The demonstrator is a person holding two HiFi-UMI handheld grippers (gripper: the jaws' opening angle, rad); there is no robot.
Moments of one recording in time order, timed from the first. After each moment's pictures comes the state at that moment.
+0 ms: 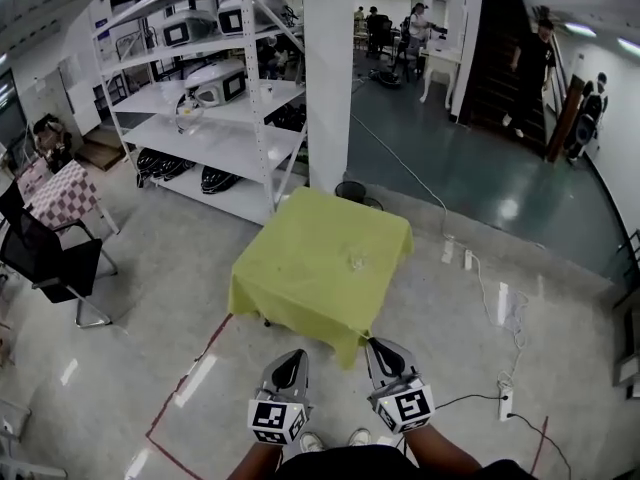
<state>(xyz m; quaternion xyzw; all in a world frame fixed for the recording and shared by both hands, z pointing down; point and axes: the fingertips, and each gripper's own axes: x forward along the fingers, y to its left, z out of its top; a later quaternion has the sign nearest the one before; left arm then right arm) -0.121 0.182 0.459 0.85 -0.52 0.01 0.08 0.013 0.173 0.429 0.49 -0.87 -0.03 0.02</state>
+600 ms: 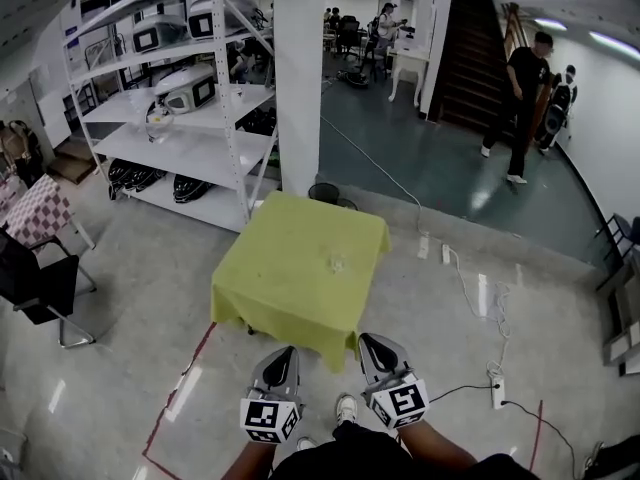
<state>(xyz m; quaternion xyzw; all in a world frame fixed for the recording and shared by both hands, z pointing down) -0.118 0.161 0.460 0.87 -0.49 -0.01 0.07 0.021 0.161 0.433 0.53 -0.85 -0.03 0.02</state>
